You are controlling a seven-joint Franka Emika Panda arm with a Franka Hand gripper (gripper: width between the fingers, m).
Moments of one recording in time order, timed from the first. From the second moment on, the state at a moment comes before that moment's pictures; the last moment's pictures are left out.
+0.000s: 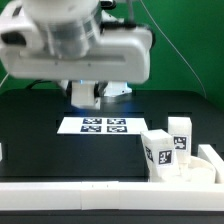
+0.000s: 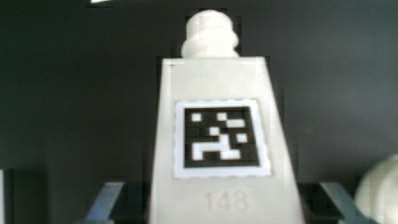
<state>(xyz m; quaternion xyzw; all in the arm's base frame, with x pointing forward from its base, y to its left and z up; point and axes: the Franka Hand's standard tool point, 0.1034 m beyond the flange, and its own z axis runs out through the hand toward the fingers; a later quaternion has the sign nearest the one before) 0.573 -0.064 0.142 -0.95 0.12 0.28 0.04</state>
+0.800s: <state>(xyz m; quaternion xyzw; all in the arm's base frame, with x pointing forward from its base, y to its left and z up) 0.625 -0.006 0.195 -0.99 0.11 -0.03 0.03</state>
